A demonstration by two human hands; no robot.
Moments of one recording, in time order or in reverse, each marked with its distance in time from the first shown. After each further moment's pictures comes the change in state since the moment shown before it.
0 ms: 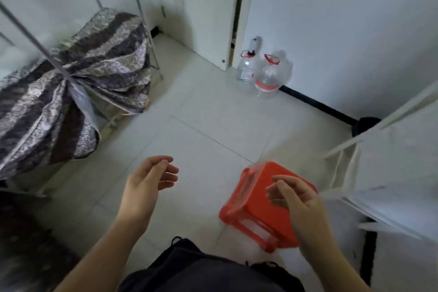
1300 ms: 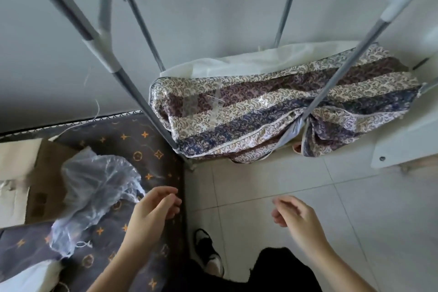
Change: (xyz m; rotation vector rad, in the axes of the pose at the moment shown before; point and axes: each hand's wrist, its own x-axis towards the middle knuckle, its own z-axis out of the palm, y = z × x) left_hand 0.154 -0.019 -0.587 -0.130 0.800 -0.251; right_hand 0.128 0.002 0.730 -0.494 -0.839 0.144
